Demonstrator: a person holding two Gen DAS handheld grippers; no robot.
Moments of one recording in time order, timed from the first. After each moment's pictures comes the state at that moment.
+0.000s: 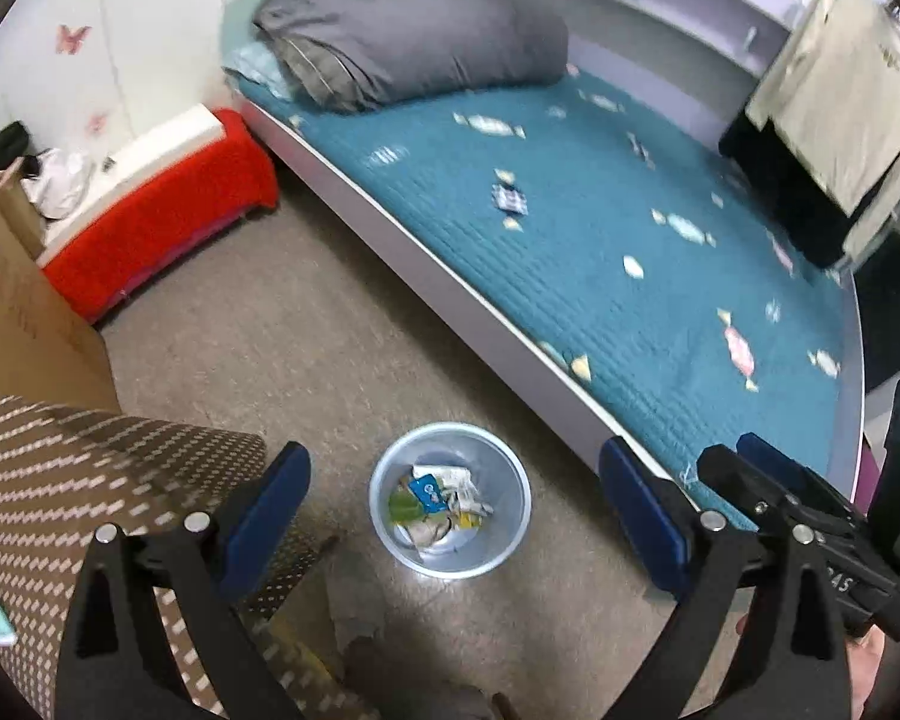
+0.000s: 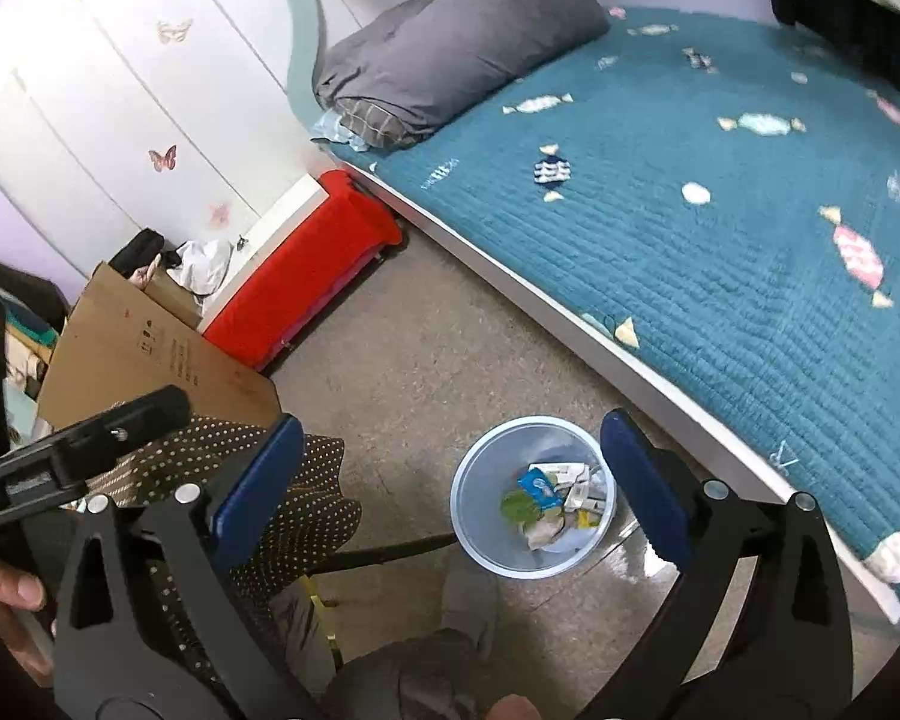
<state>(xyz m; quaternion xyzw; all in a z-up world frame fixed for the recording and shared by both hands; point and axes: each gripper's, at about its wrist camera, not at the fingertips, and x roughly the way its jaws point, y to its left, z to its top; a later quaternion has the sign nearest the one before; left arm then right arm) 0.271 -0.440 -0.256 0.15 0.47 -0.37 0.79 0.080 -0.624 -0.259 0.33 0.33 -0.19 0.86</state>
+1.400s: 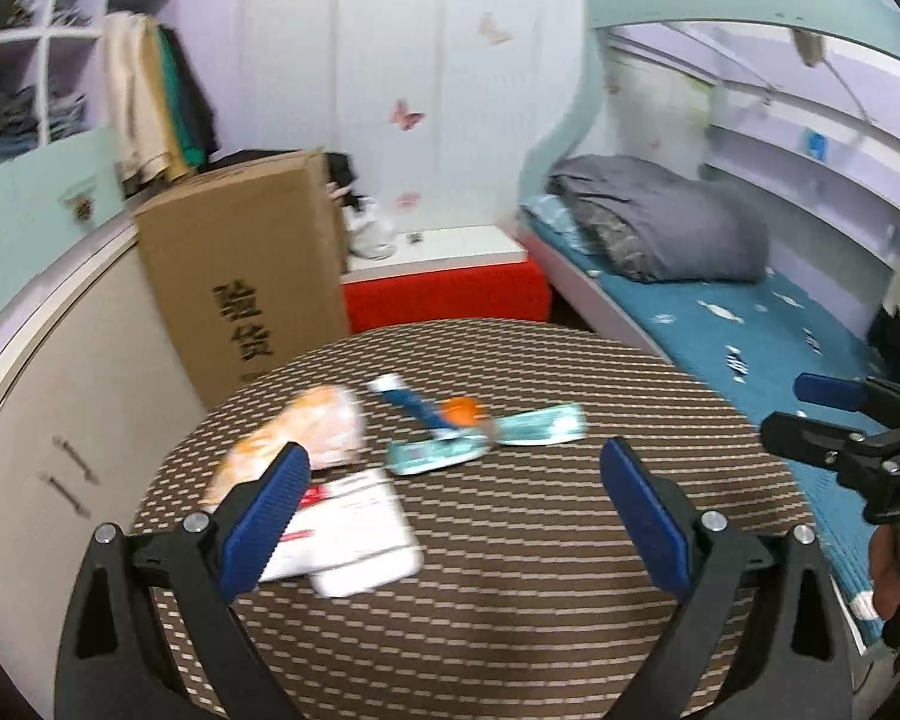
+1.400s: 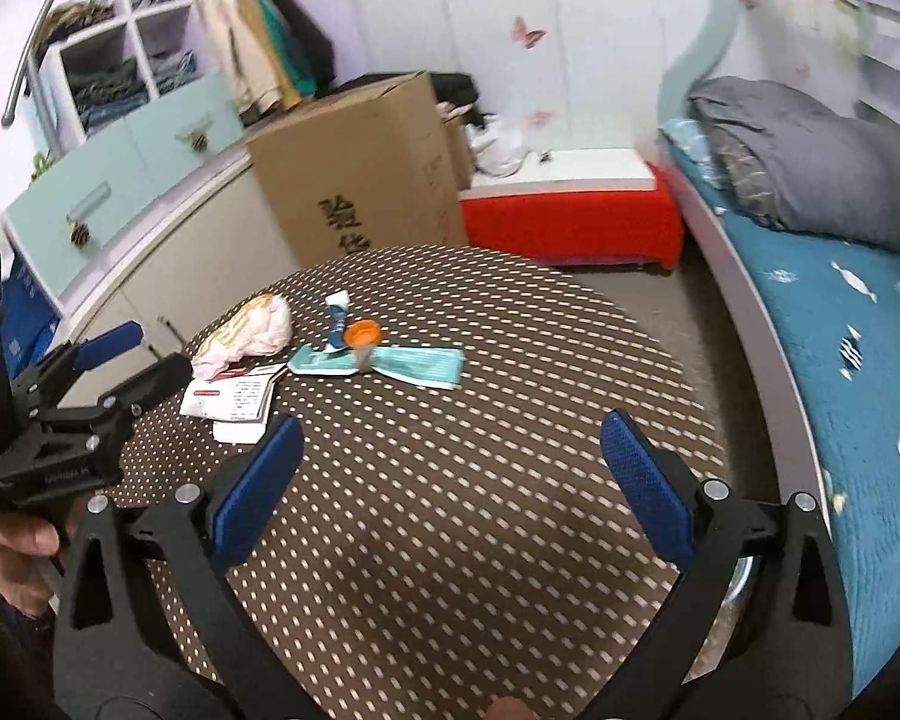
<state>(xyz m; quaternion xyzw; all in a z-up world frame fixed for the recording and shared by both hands) 0.214 -0.032 -0.156 0.05 0.31 -0.14 0.94 0.177 -0.290 -0.140 0.06 0.36 0.10 0.92</state>
